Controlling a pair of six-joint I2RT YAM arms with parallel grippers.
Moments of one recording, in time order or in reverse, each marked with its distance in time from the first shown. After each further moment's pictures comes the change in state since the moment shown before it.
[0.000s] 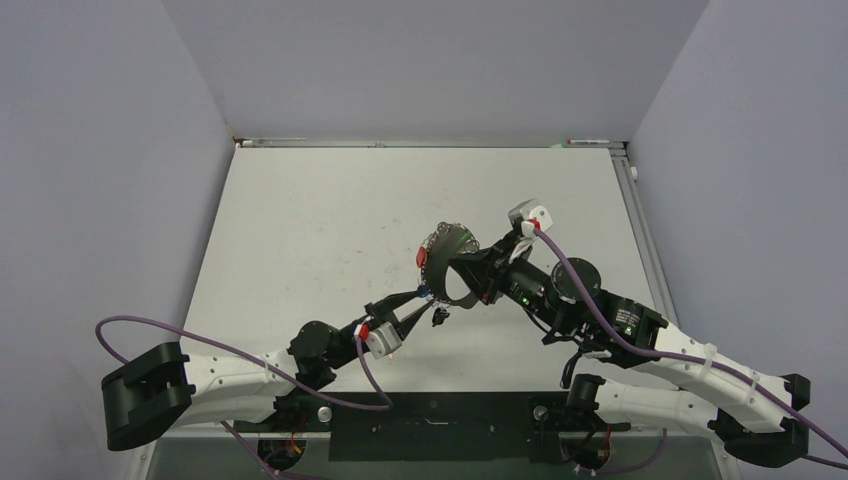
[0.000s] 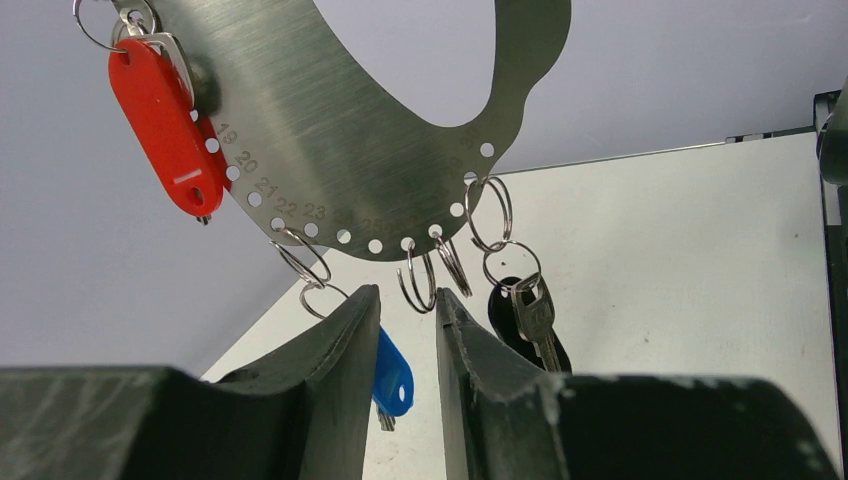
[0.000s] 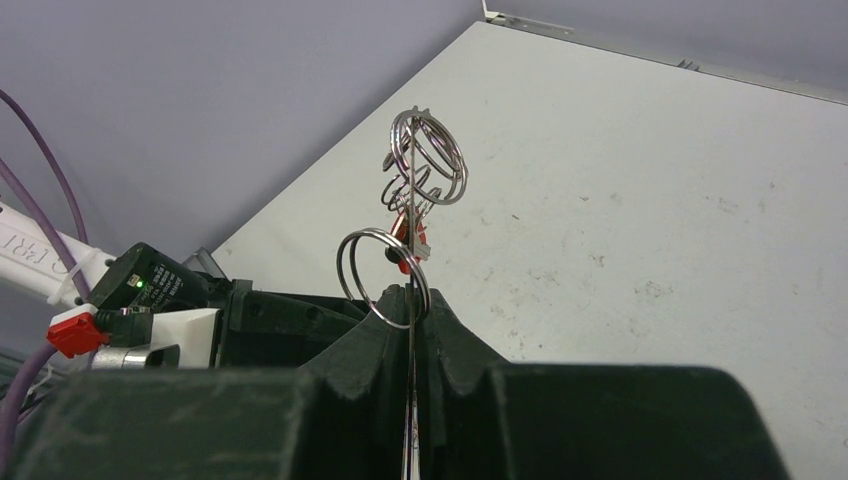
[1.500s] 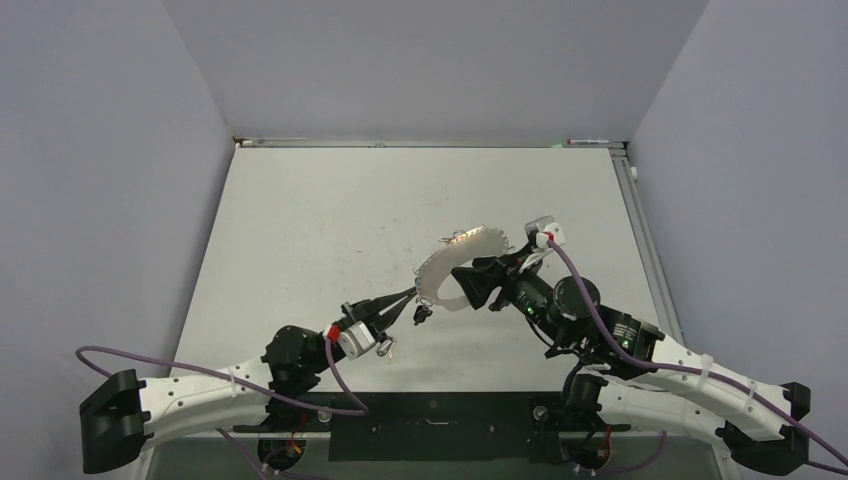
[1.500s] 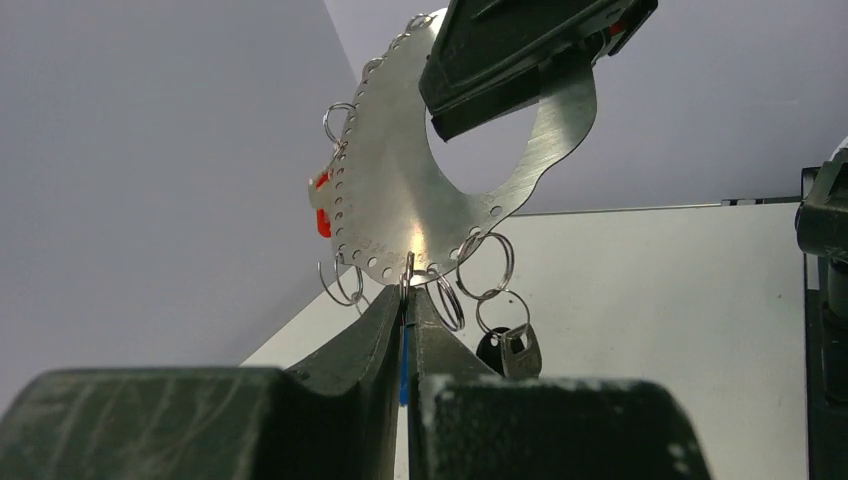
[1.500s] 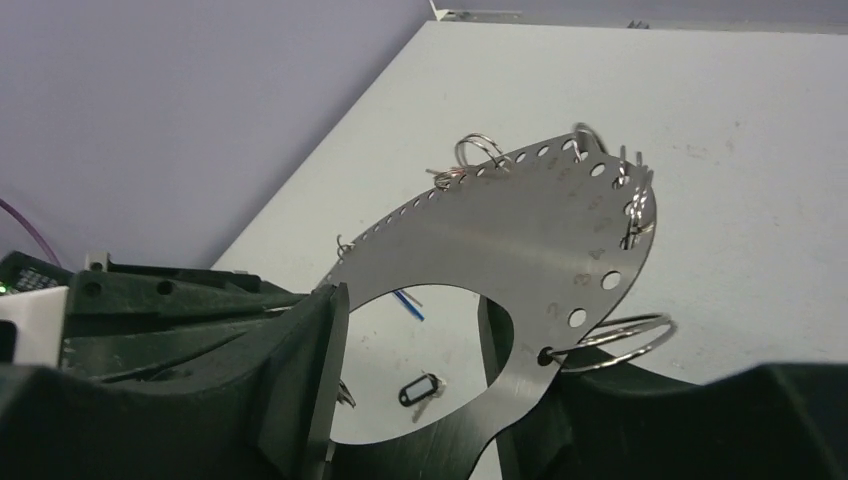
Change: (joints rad) left arm -0.007 -0.262 0.006 -0.187 -0.032 -0.045; right arm 0.003 -0.103 -0.175 0.085 0.120 0.109
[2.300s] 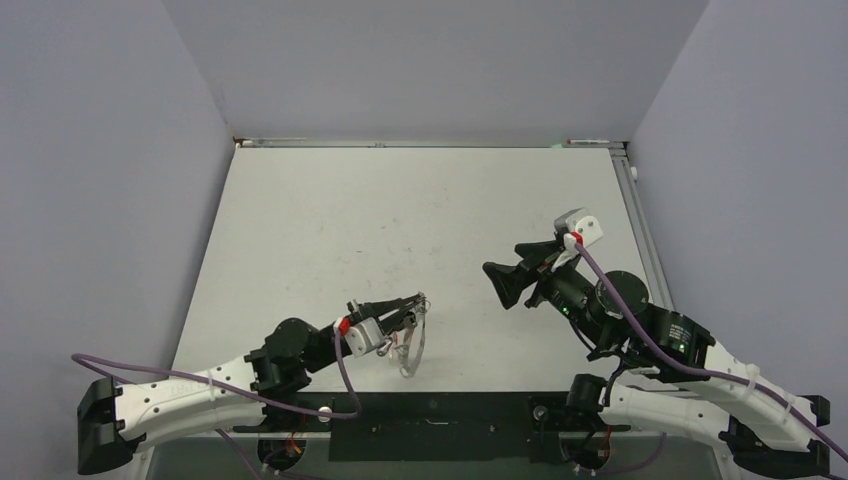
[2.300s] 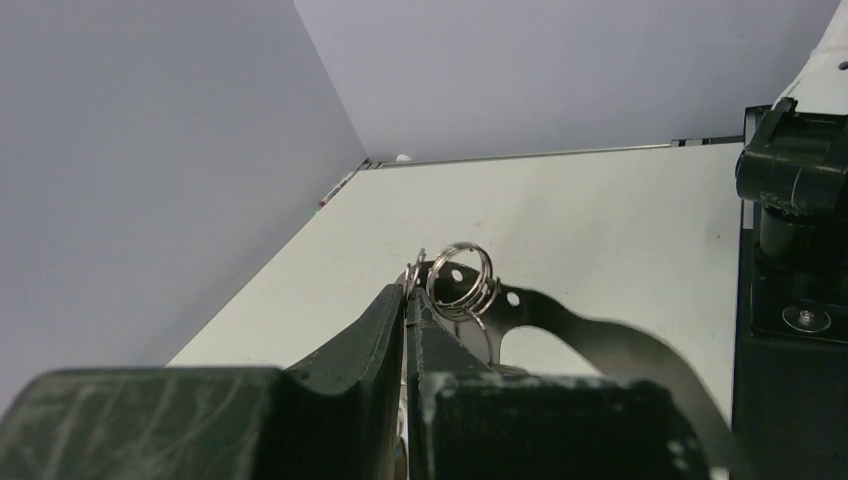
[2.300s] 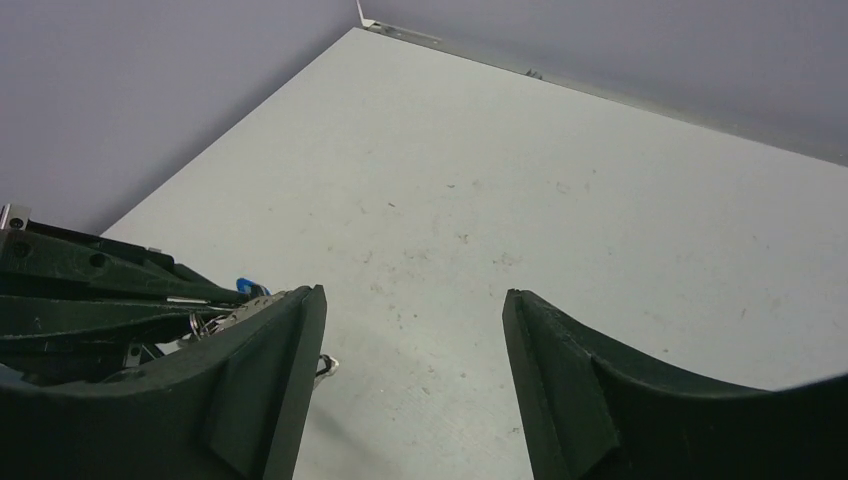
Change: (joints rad) left arm -0.045 -0.122 0.126 -0.394 -0.006 -0.026; right arm 0.000 -0.054 0.197 -0.320 0.066 -0.233
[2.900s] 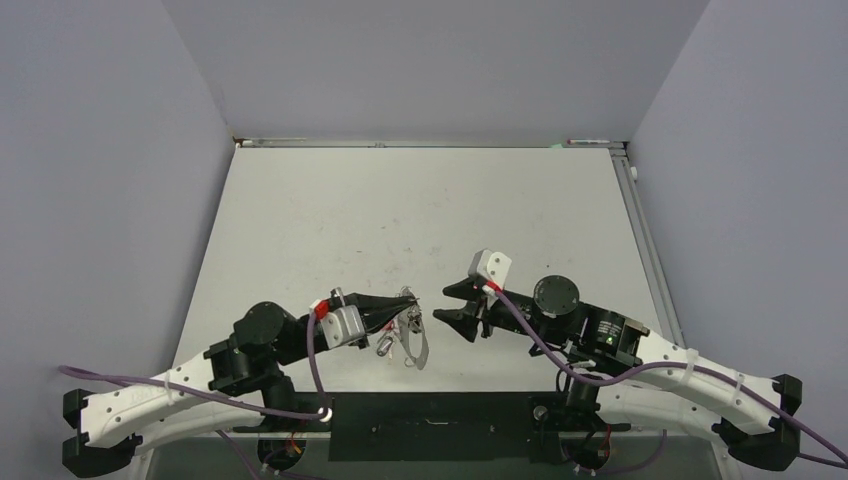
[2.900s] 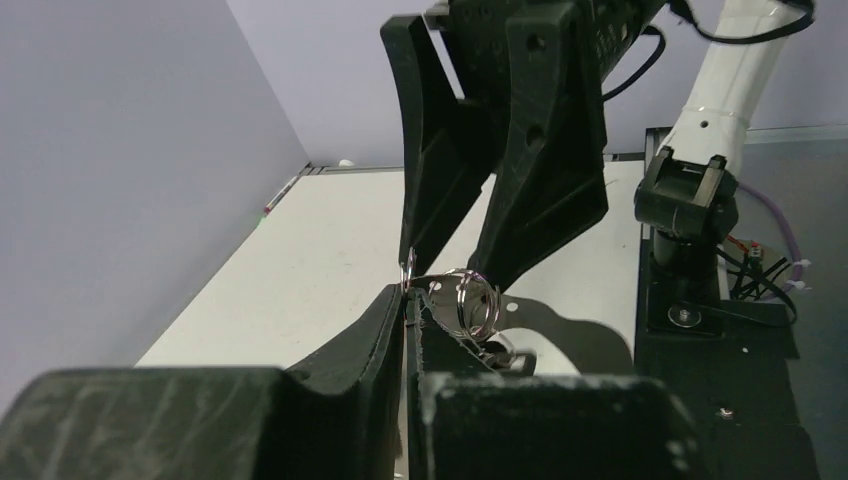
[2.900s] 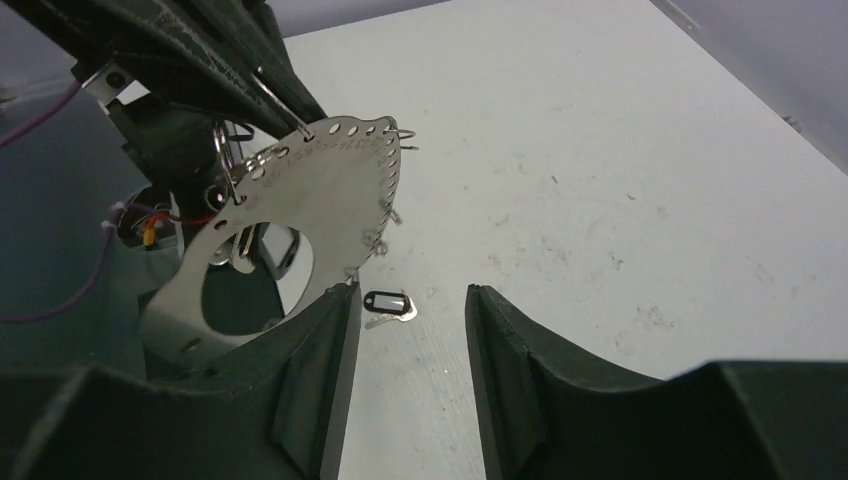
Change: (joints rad) left arm -0.010 -0.070 0.280 -0.441 0.080 -0.092; right arm 0.002 0.092 -0.216 0.278 -0.486 -0.229
